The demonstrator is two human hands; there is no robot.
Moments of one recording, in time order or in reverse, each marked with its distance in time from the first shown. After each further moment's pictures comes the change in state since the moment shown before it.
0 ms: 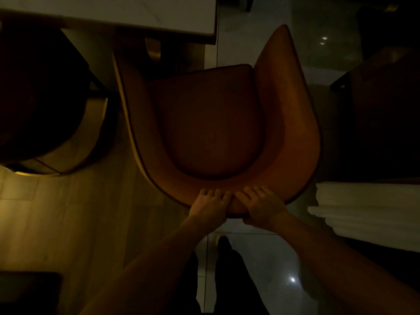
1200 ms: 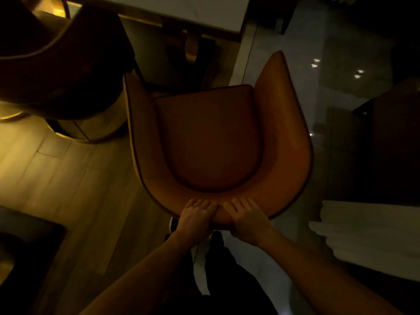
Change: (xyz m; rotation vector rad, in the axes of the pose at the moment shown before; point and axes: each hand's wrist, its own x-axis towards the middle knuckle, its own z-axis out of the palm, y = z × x) left_hand -0.112 0.091 0.081 -0.201 0.228 -0.213; right_hand -0.103 -0.060 0.038 0.007 -0.082 -0.145
